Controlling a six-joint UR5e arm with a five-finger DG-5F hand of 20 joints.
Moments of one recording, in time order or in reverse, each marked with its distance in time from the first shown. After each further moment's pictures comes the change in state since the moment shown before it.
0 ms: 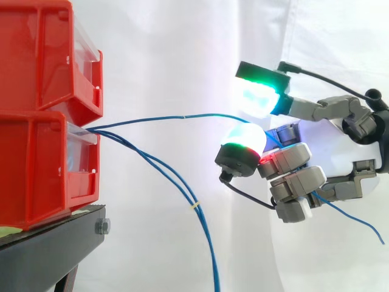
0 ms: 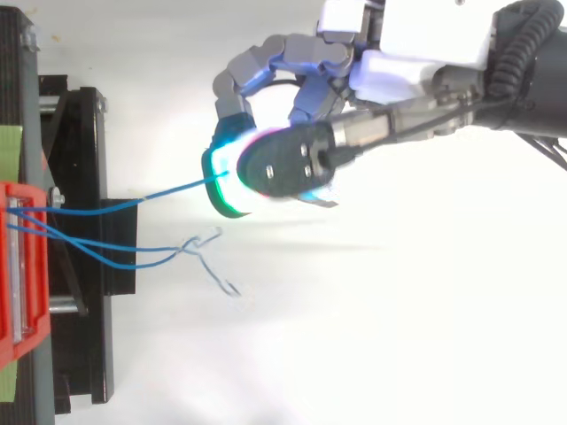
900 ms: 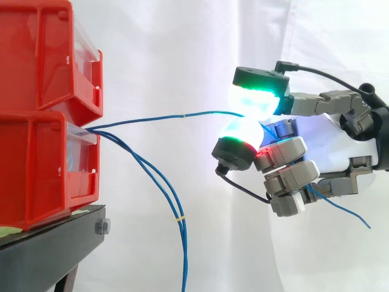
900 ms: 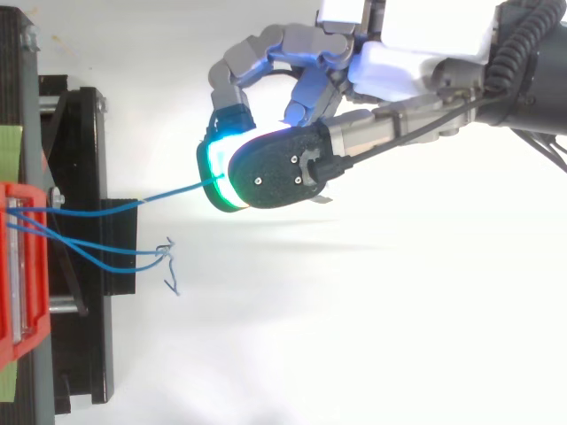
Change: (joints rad) arm 0.001 0.000 -0.001 0.024 0.009 -0.002
